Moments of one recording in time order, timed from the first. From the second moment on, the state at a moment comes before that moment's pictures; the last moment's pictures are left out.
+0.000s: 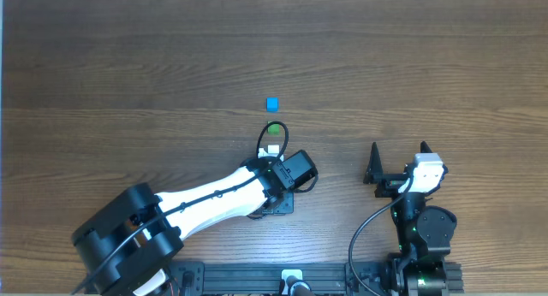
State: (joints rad) left arm -0.99 1.72 0.95 -0.71 -0.02 -0.98; right arm 0.01 0.02 0.01 -0.08 -0.02 0.05
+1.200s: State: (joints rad) left arm -0.78 1.83 1.37 -0.98 -0.04 -0.84; right arm 0.01 0.02 0.01 -0.08 -0.02 0.05
